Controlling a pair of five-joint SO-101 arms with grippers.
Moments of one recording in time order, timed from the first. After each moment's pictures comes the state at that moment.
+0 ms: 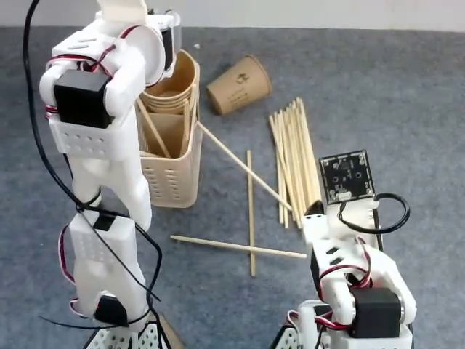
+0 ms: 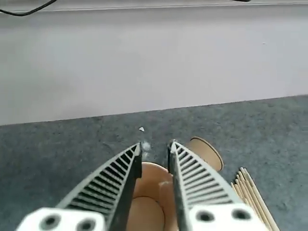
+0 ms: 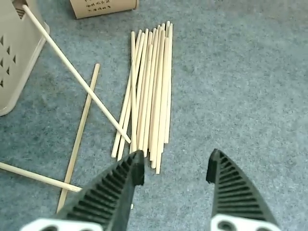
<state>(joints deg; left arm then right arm) 4.3 26.6 -92.1 97.3 8.3 -6.1 -76.4 46.5 76.9 12.6</state>
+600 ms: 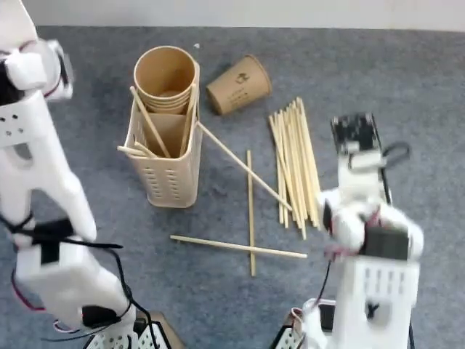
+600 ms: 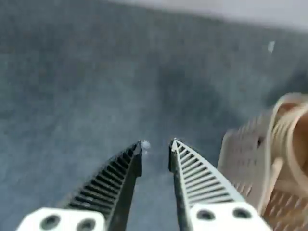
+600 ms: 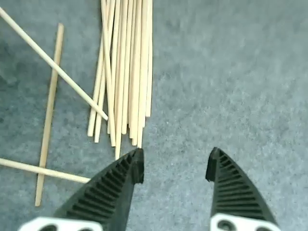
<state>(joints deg) -22.2 9.4 -52.5 101.8 0.7 1.4 -50.7 34.6 76.9 16.1</state>
